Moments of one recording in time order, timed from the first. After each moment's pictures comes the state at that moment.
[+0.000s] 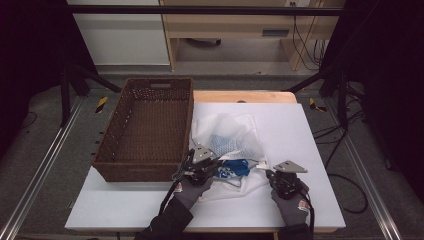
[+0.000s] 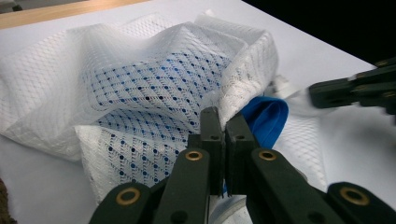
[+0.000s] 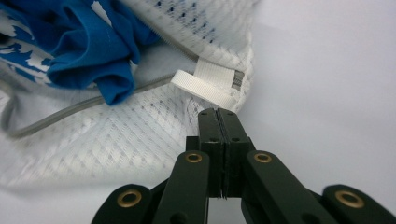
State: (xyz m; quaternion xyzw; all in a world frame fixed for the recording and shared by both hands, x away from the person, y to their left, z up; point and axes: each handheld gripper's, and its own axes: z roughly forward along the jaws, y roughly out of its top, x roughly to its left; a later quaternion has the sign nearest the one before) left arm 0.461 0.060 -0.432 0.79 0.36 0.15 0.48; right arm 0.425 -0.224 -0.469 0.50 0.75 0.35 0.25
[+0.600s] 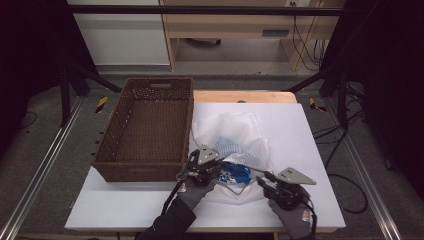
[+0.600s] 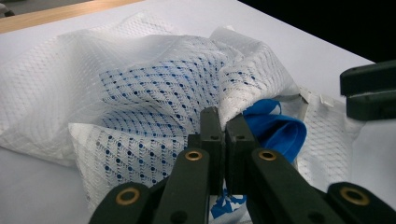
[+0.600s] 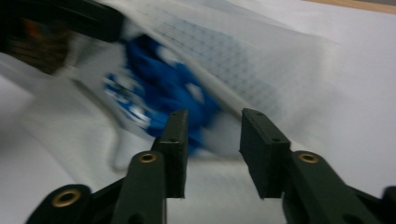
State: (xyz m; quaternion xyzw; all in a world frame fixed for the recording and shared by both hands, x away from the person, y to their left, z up) left arm 0.459 0.051 -0.430 0.80 0.34 0.15 0.47; right arm 0.397 -0.205 -0.446 0.44 0.75 0.44 0.23
